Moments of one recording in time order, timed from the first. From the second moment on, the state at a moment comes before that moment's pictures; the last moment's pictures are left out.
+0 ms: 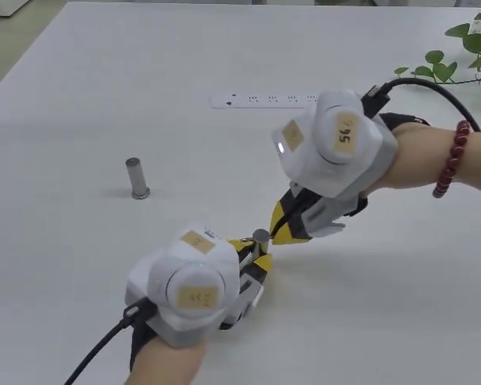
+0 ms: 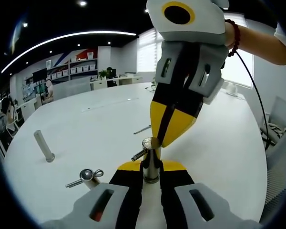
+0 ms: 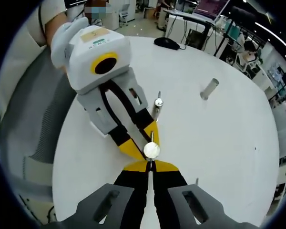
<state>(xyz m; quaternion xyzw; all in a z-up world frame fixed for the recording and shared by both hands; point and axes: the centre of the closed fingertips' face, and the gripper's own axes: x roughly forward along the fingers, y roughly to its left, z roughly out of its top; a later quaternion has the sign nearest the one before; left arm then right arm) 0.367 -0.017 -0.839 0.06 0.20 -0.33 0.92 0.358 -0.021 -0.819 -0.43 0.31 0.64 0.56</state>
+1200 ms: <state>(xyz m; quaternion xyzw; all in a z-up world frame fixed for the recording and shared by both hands) 0.364 -0.016 -0.843 0.05 0.21 -0.33 0.92 0.358 -0.022 -0.816 -0.37 0.33 0.62 0.61</state>
